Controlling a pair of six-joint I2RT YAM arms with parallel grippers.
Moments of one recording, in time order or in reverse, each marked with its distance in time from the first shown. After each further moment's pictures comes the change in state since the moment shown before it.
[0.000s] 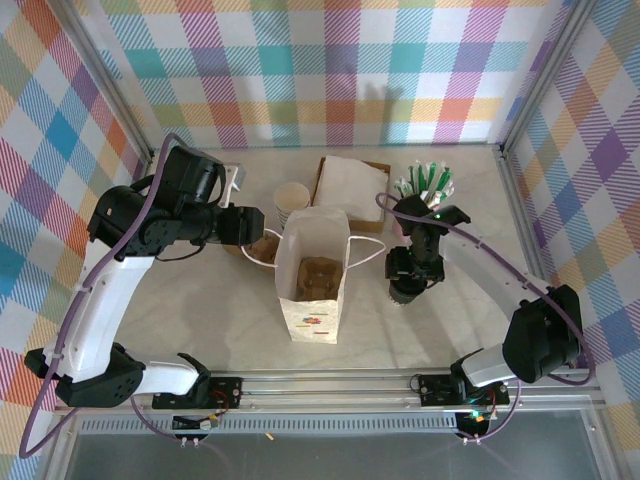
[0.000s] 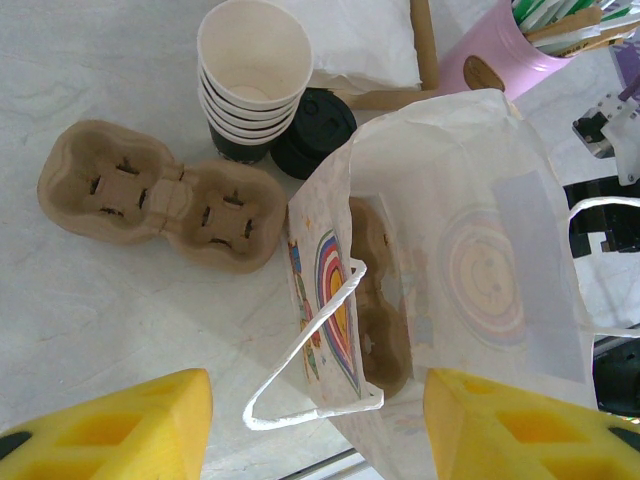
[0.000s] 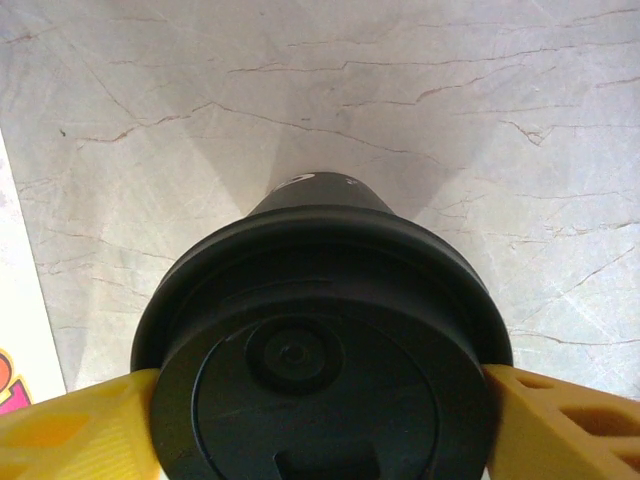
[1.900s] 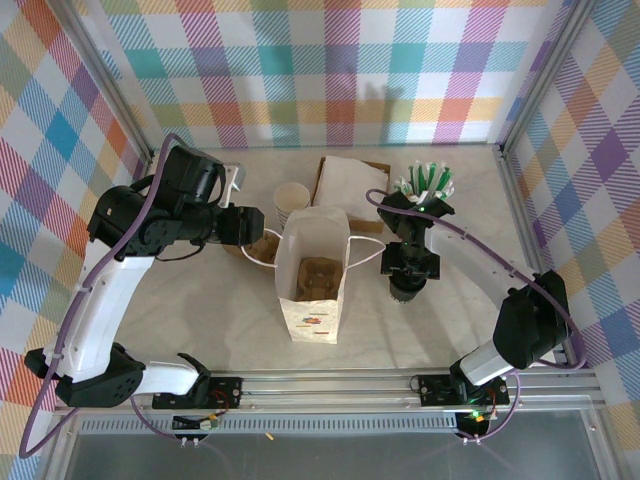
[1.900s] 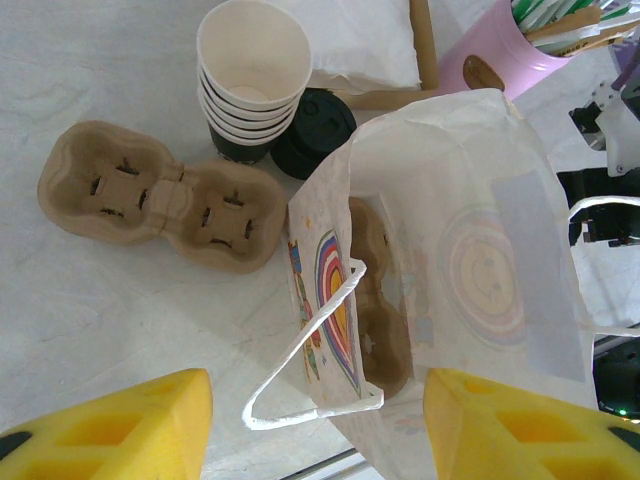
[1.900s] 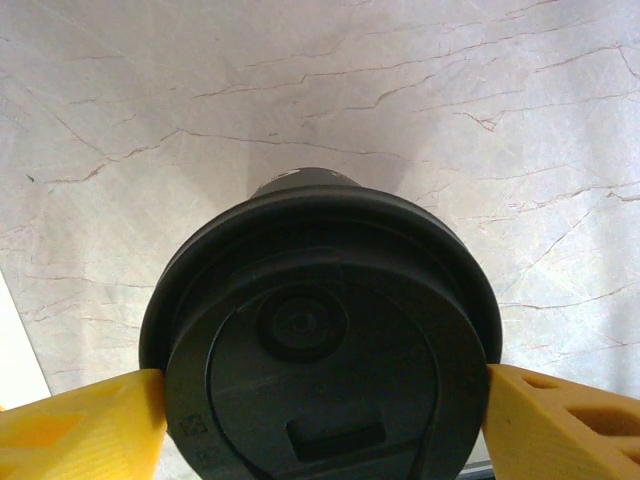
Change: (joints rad) left arm 0.000 0.000 0.001 0.000 0.000 0.004; right arm 0.079 0.086 0.104 -0.077 0.116 0.182
